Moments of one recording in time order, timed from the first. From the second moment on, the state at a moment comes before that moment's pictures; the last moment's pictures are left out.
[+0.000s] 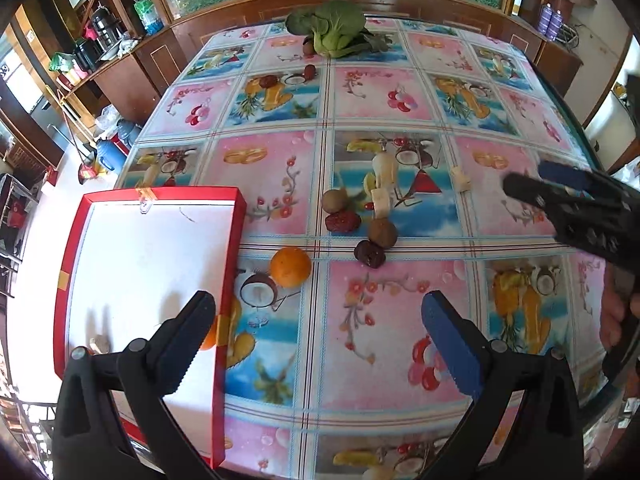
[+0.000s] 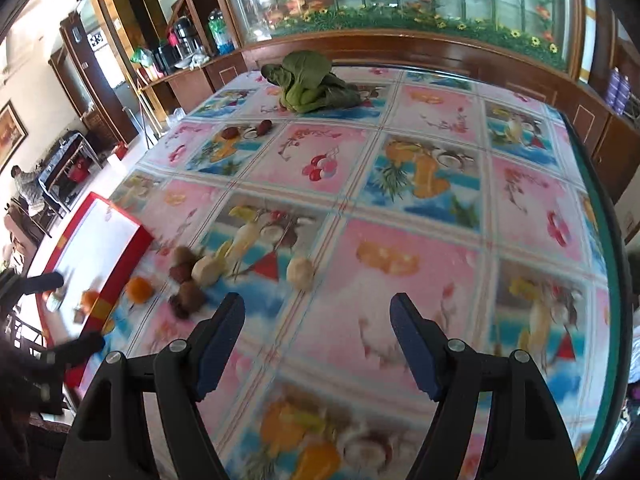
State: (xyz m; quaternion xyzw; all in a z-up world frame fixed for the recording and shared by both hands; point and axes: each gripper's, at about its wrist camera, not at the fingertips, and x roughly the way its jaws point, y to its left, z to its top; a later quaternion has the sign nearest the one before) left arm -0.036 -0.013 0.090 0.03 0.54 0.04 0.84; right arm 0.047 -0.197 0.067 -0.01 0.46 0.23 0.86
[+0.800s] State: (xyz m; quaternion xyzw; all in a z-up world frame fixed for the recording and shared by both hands) left arm 0.005 -0.024 0.044 0.02 0.56 0.01 0.83; right arm 0.035 -0.202 0.031 -0.01 0.49 0.22 0.84
